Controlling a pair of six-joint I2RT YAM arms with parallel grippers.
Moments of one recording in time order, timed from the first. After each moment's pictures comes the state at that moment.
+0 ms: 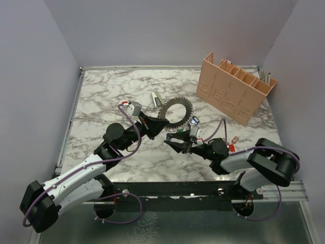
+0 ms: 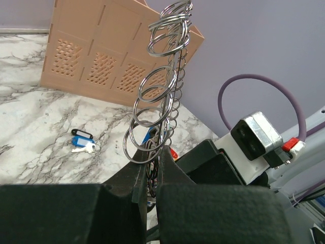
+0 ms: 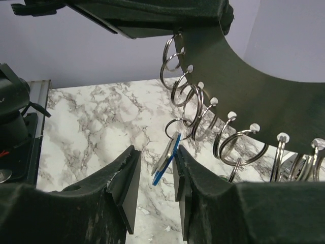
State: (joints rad) left arm -0.75 0.87 0.51 0.51 0.20 -0.56; right arm 0.92 1.47 0.25 1.50 -0.30 -0.04
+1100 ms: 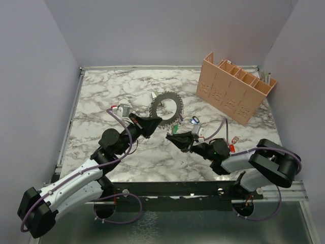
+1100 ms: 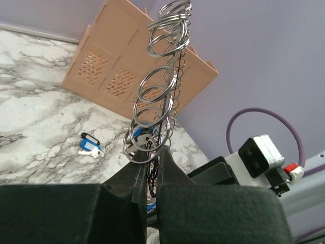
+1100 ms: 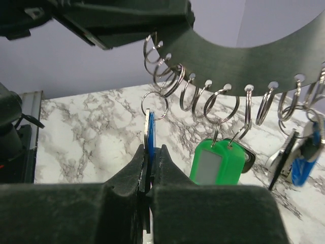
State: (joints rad) left arm -0.75 0.79 0.46 0.52 0.03 -0.67; right arm 0.92 1.47 0.25 1.50 -0.24 -0.01
